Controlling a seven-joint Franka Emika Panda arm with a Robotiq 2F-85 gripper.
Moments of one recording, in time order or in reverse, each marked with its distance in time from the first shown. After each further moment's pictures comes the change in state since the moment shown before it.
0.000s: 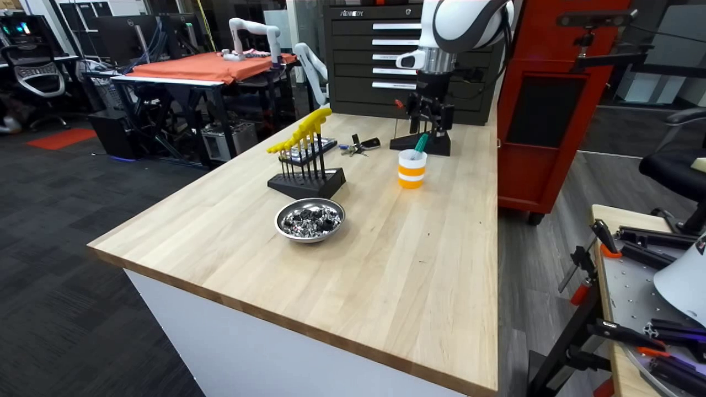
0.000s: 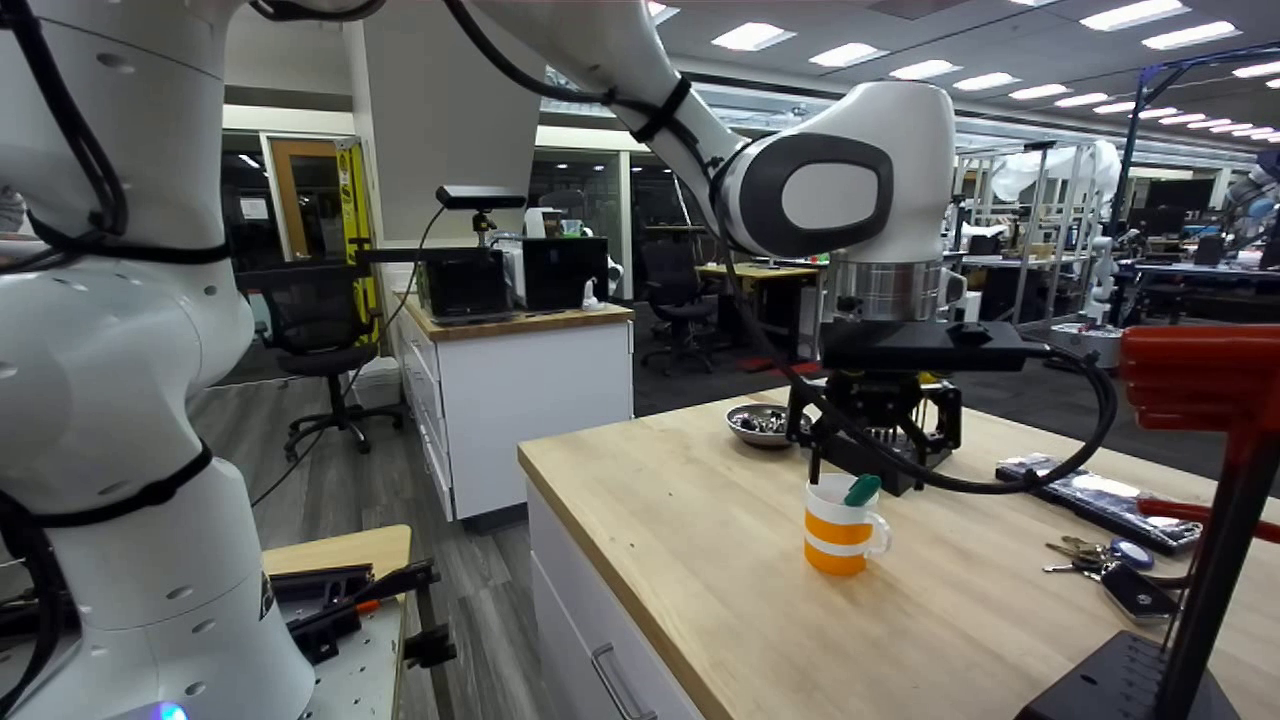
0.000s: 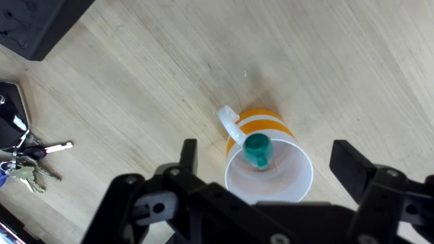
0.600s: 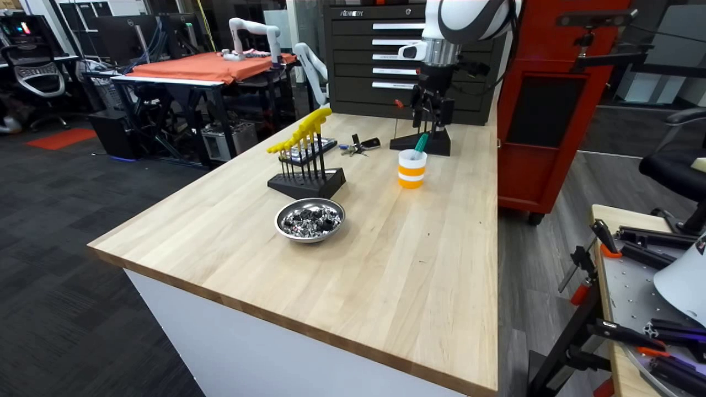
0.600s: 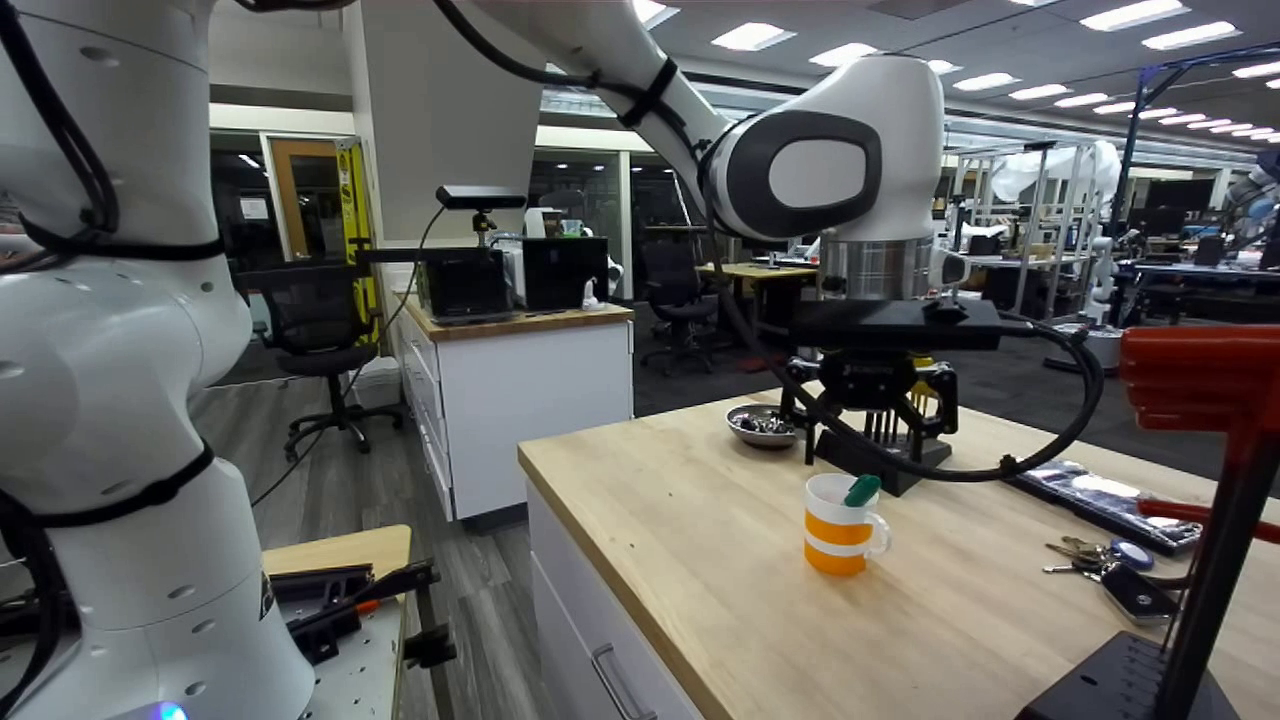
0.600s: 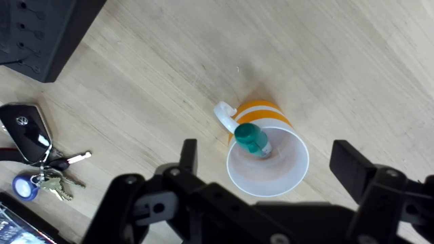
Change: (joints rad) arm 0.019 -0.047 -0.015 -0.025 0.001 0.000 0.137
